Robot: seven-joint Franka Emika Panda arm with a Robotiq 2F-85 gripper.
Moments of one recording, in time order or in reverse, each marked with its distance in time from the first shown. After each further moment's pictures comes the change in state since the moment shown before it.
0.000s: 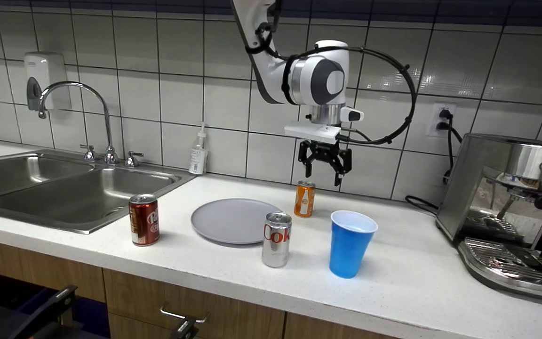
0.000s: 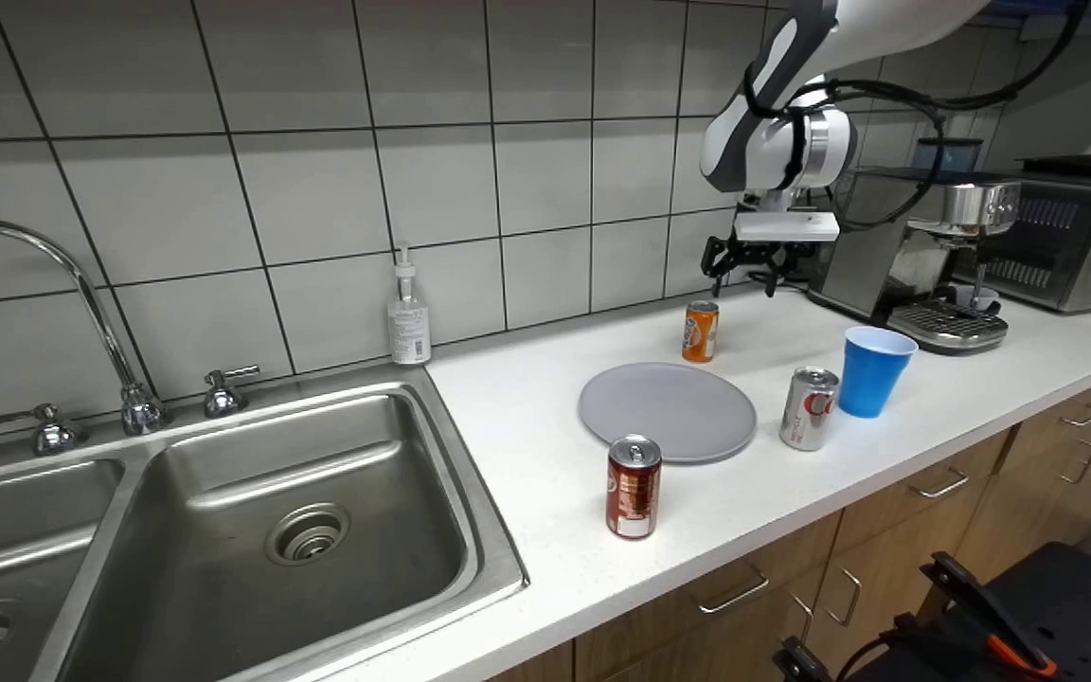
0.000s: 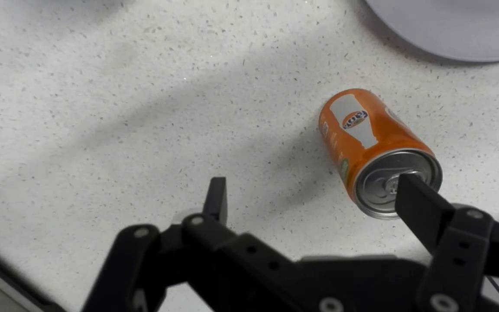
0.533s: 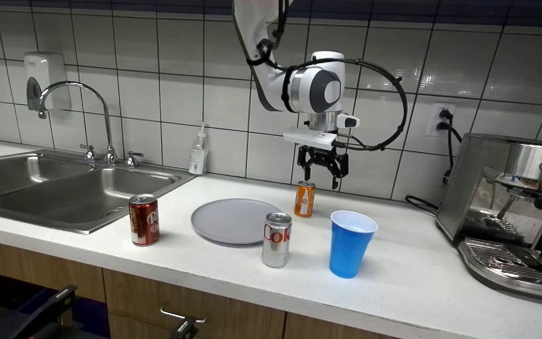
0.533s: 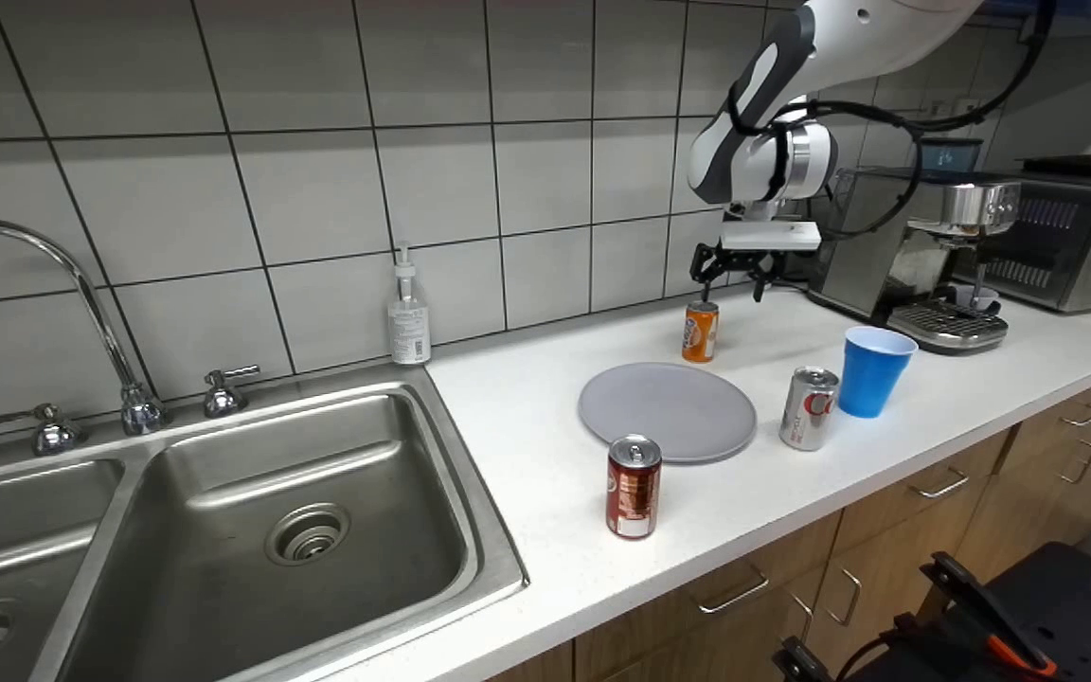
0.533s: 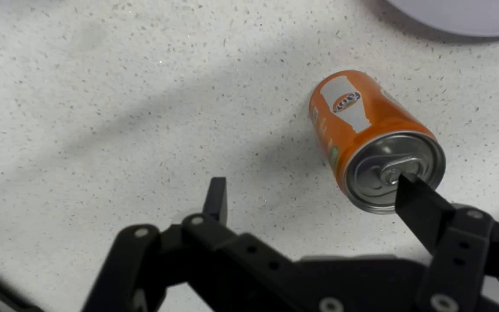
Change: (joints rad) arm 0.012 0.083 0.001 0.091 0.000 -0.003 0.035
